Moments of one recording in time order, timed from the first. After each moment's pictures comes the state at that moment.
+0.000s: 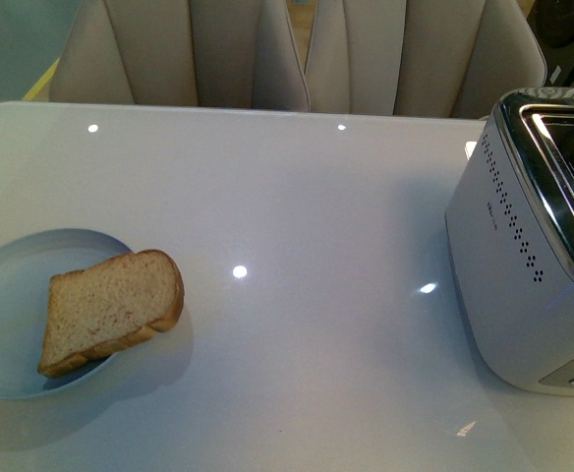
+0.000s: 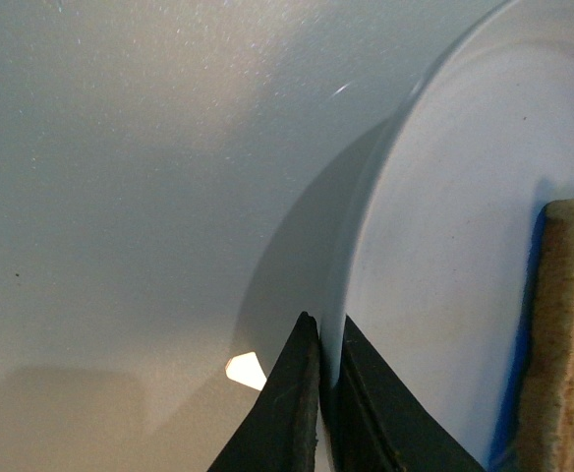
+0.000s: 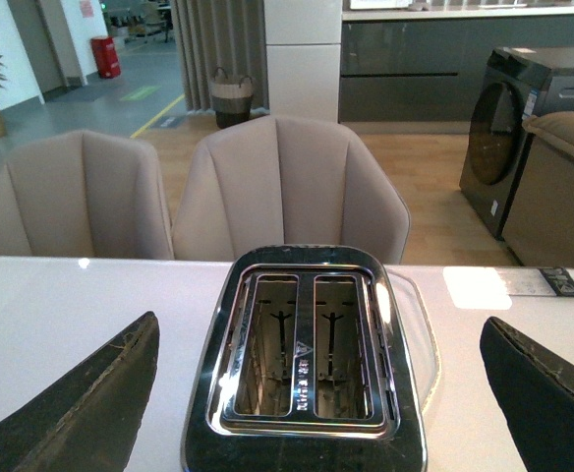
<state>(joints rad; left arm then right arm) 0.41 2.20 0.70 0.39 0.36 -0.10 0.00 0.00 0.03 0.00 0.00 0.00</state>
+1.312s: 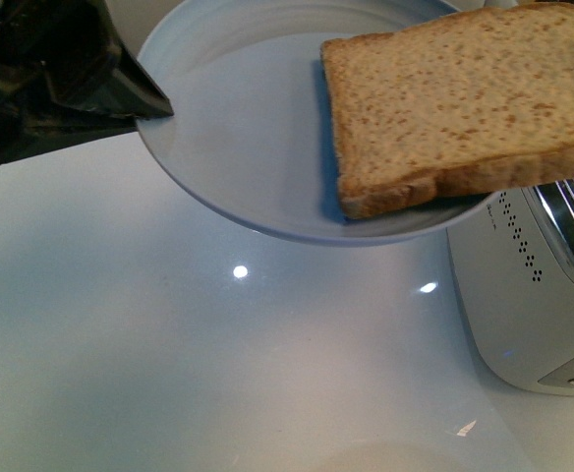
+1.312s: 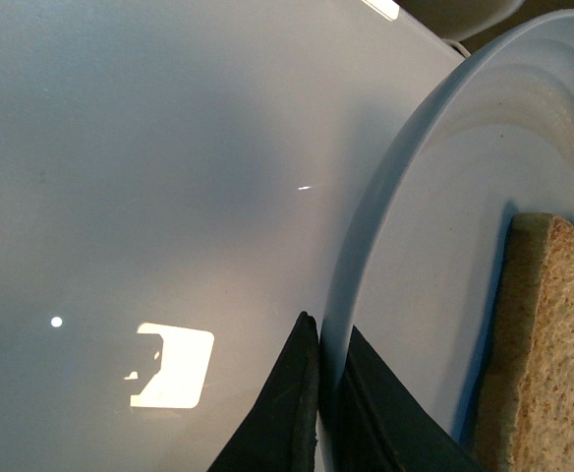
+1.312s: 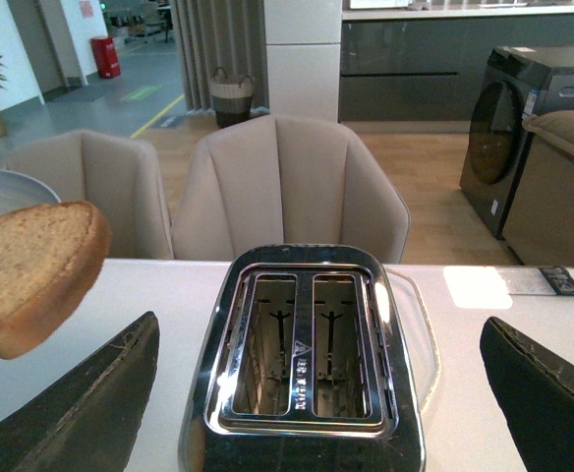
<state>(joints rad) -0.41 1.42 0.82 -0.17 0.18 -0.73 0.00 0.00 0.03 0.00 0.00 0.00</state>
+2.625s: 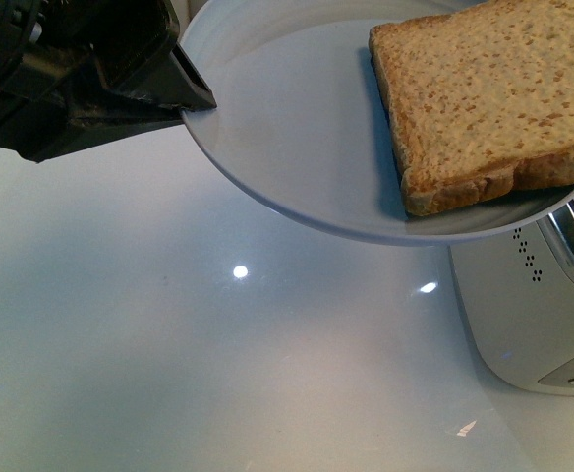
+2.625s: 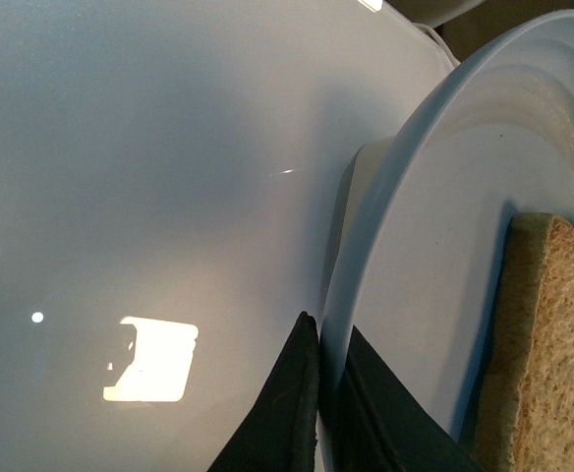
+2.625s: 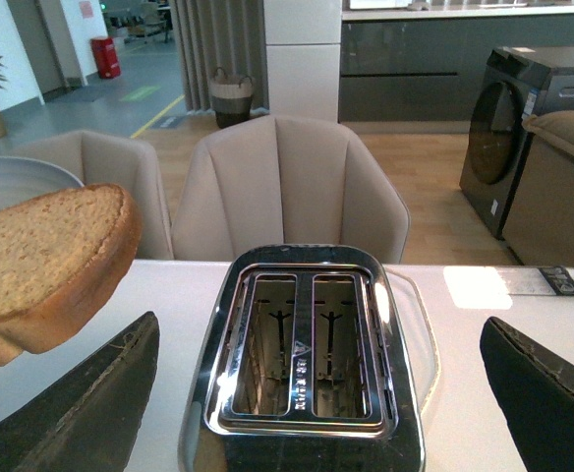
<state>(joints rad) -0.49 1.41 0.85 -0.18 0.15 -0.80 0.00 0.00 0.03 0.00 0.00 0.00</state>
